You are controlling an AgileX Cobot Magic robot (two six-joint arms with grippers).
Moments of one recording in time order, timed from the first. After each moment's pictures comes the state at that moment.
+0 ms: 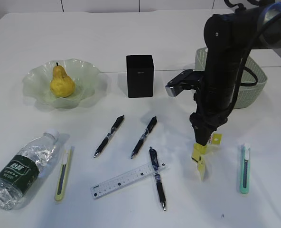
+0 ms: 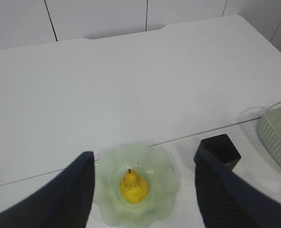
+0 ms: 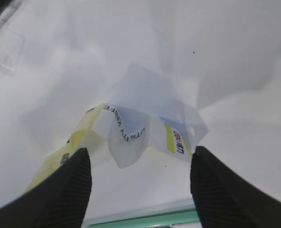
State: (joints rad) left arm -0.04 1.65 -2.36 -0.19 1.27 0.08; right arm 0.28 2.12 -1.61 0.04 1.21 -0.59
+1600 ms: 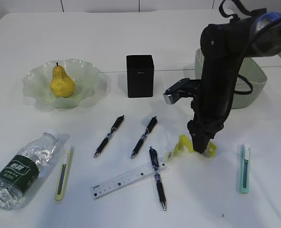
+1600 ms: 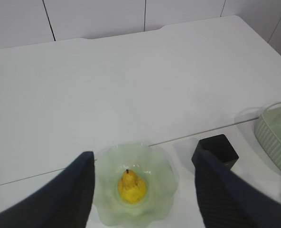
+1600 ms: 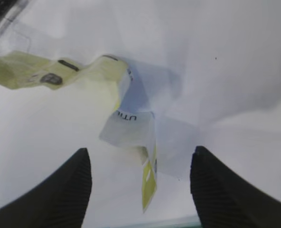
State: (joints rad) left arm -0.04 1.65 -2.36 -0.19 1.27 0.07; right arm 0.28 2.16 -1.61 0.07 1.21 -0.62
